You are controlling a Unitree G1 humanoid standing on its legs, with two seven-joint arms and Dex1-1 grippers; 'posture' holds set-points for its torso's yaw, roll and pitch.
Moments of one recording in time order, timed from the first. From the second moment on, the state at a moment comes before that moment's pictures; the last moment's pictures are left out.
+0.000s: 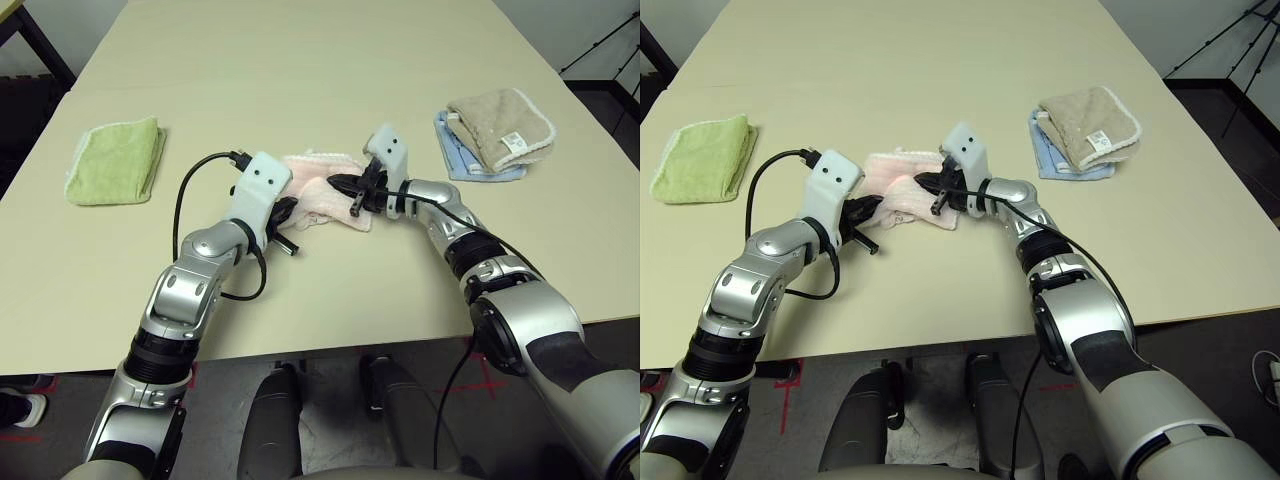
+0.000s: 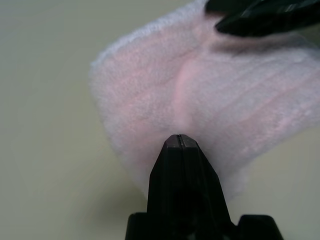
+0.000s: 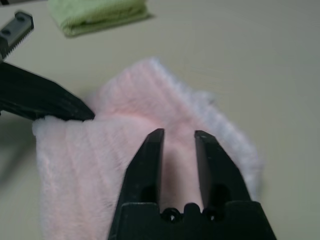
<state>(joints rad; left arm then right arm) -0.49 0.49 -0.09 -0.27 -0.12 0.81 -0.45 -1.04 -0.19 0.02 0.96 0.09 -0.13 0.93</state>
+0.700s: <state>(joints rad) -0.64 0.47 -0.04 -0.09 -0.09 0.63 -0.46 -1.04 -0.12 0.03 0.95 0.08 -0.12 0.88</state>
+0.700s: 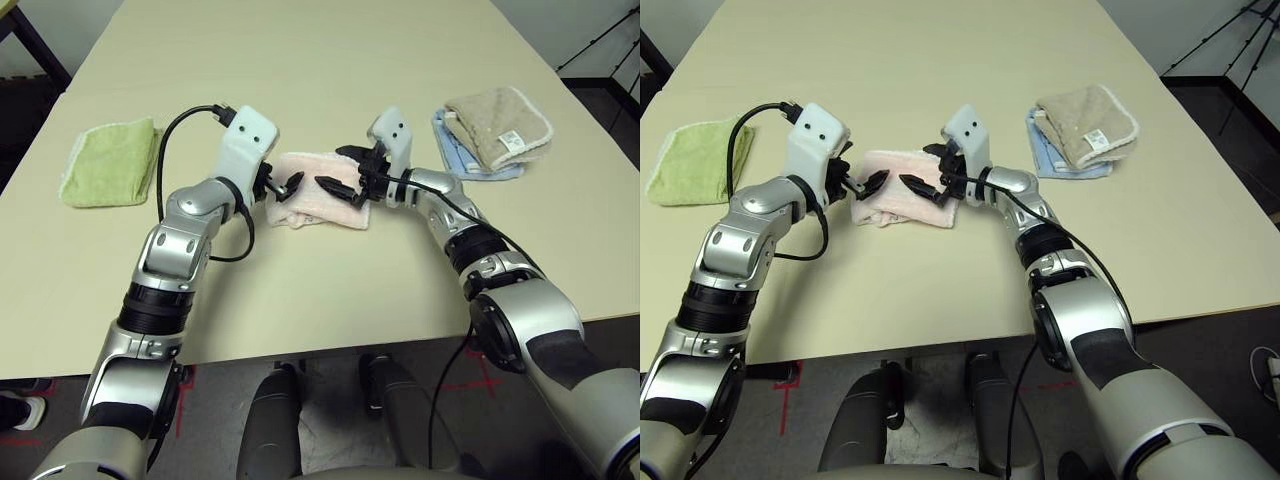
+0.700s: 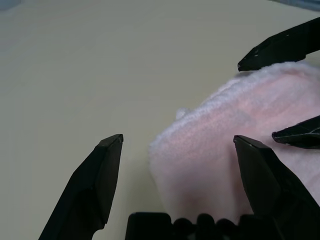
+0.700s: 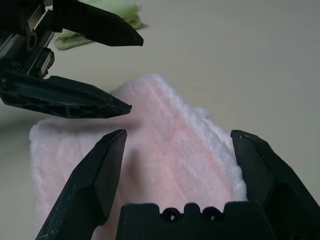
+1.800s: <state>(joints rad) -0.23 0.48 0.37 -0.57 -0.48 0.86 -0.41 -0.71 -0.45 -0.05 0.46 0.34 -0.05 1.18</state>
